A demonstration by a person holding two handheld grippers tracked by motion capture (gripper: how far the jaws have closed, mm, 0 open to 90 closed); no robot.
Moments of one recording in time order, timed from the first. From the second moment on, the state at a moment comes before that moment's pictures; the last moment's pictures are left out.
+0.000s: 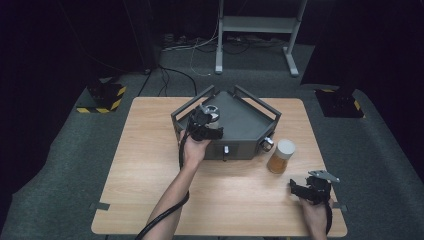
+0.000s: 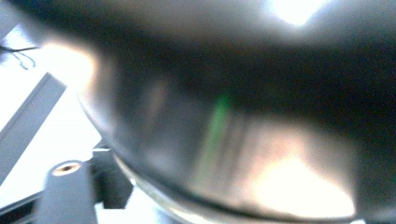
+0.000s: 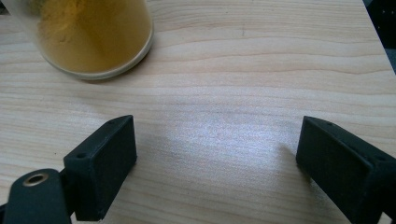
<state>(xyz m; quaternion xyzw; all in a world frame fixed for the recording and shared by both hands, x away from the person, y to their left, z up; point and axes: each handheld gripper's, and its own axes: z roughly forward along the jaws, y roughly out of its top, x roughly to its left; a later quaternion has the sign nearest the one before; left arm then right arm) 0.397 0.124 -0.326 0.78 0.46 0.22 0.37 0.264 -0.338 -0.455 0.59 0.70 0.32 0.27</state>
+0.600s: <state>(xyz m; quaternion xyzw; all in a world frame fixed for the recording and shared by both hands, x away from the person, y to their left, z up) 0.353 0.142 -0.324 0.78 0.44 0.24 0.38 0.264 -0.337 -0.455 0.59 0.70 0.31 0.27</state>
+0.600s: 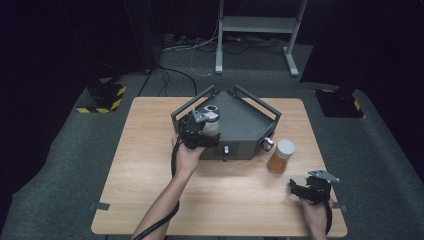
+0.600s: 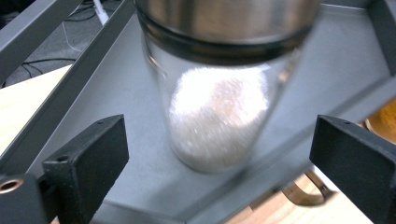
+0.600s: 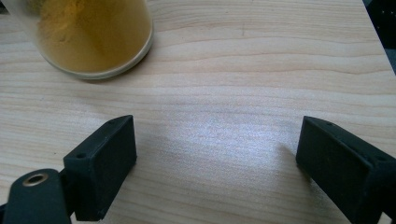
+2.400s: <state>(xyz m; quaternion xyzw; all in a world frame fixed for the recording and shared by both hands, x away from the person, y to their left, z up) 0.295 0.157 -0.440 0.80 0.46 0.19 0.32 0.264 -0.337 -0.455 0.59 0.70 0.31 0.27</state>
